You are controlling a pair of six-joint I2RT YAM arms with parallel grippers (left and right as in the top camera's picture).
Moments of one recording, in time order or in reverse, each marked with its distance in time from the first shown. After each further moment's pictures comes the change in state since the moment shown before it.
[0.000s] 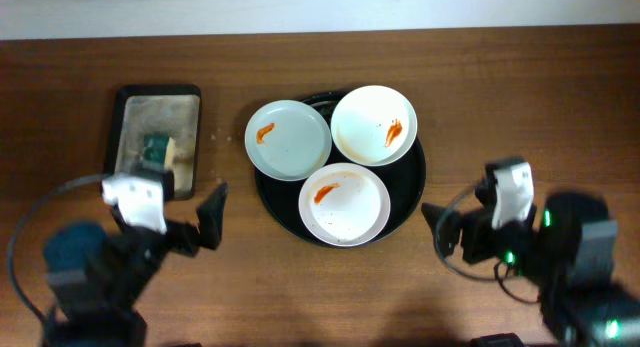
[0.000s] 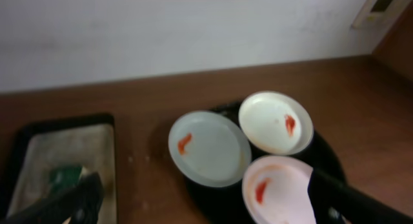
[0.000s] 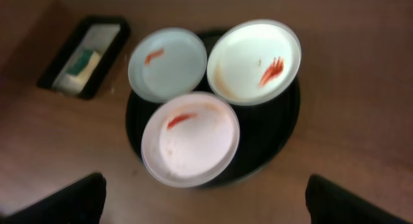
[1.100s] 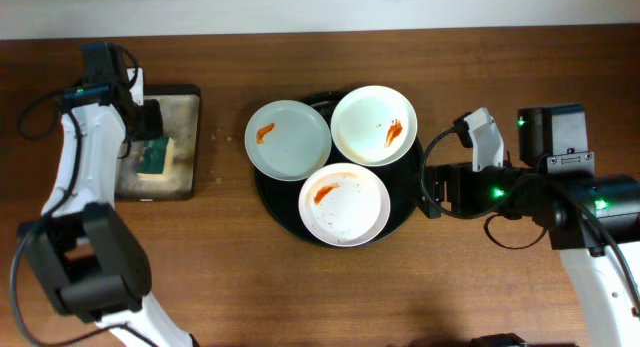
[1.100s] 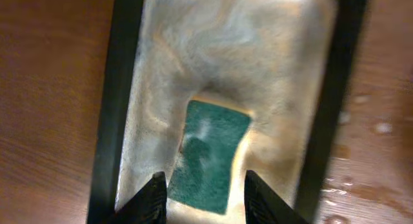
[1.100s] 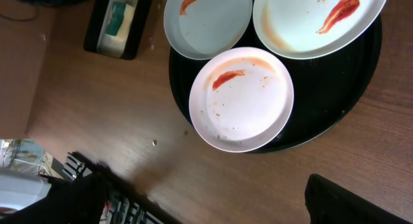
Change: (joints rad) left arm 0.109 1.260 0.661 -0.184 -0.537 0.048; right arm -0.003 0.367 0.305 -0.250 -0.194 0.001
